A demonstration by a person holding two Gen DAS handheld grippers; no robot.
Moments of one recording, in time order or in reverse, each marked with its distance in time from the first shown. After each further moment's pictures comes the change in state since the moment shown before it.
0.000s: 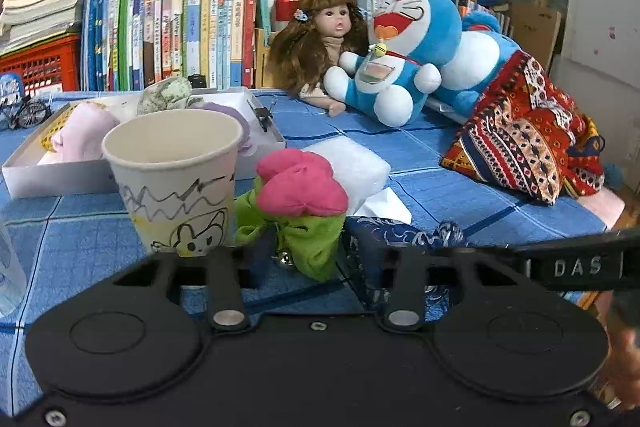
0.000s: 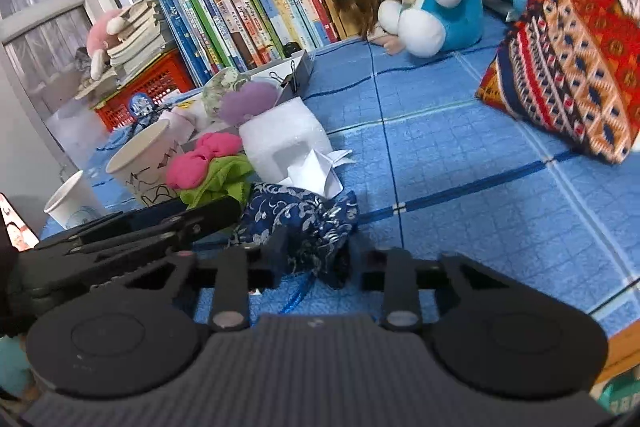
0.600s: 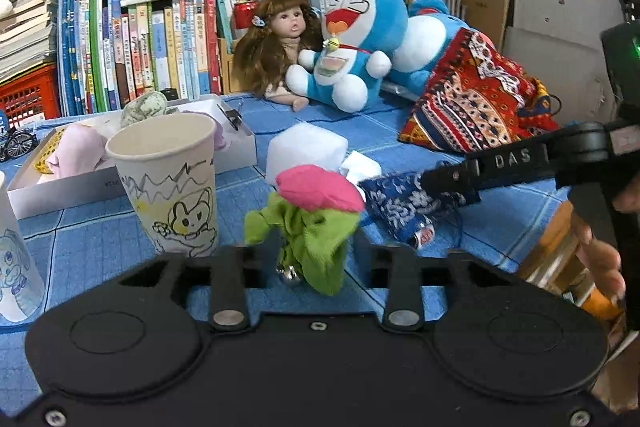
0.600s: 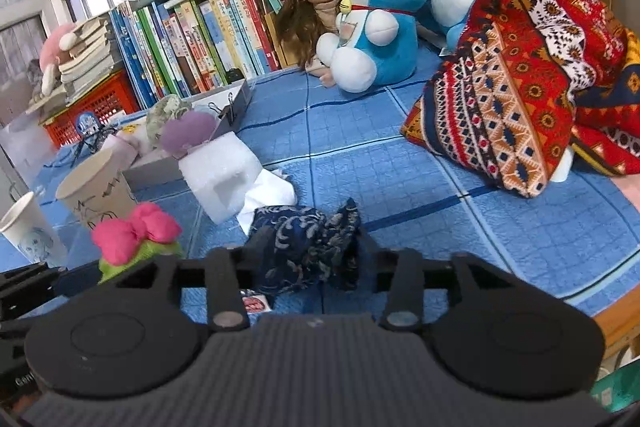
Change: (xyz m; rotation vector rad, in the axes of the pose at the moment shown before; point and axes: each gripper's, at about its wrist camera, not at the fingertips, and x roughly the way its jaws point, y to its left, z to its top) left arm -0.042 -0.010 -0.018 0.117 -0.011 -0.063; right arm -0.017 -0.013 0.010 0.007 -0.063 -0.169
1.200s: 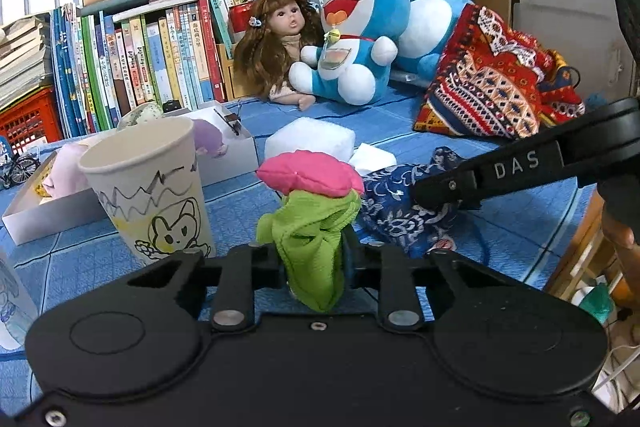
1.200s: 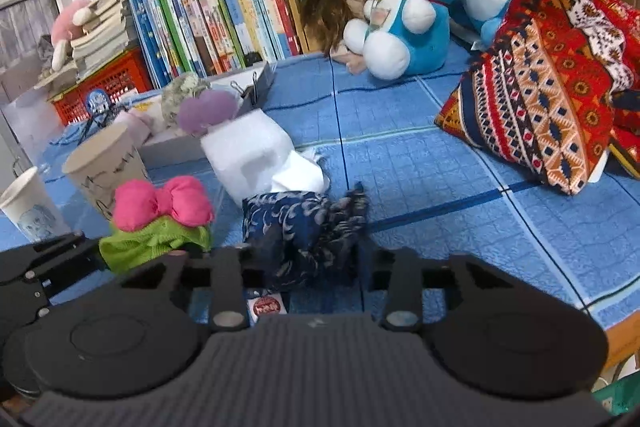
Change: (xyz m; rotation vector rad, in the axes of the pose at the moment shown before) left arm 0.031 -0.010 -0.002 0.085 0.002 0.048; right arm 0.013 0.024 -0.006 -0.053 0.019 0.011
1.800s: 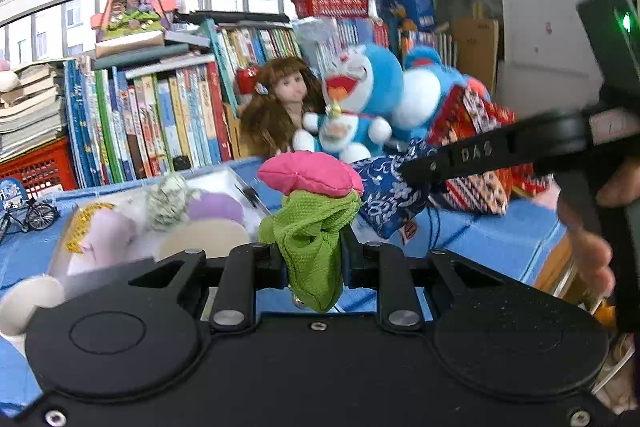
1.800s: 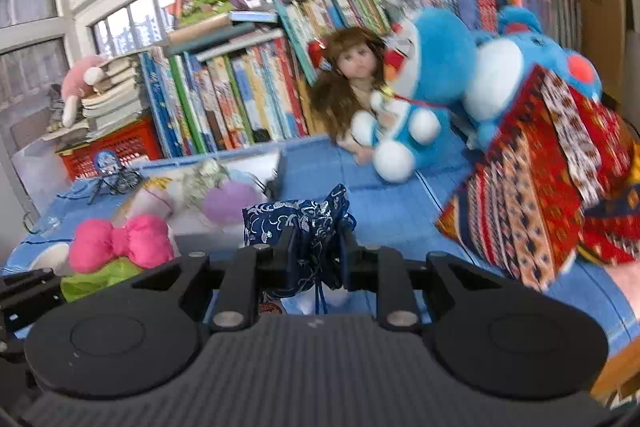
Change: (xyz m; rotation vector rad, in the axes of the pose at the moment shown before) left arm -0.078 0.032 0.059 -0.009 -0.113 -0.034; right arm -0.047 0.033 0.056 -0.032 -0.171 -0.019
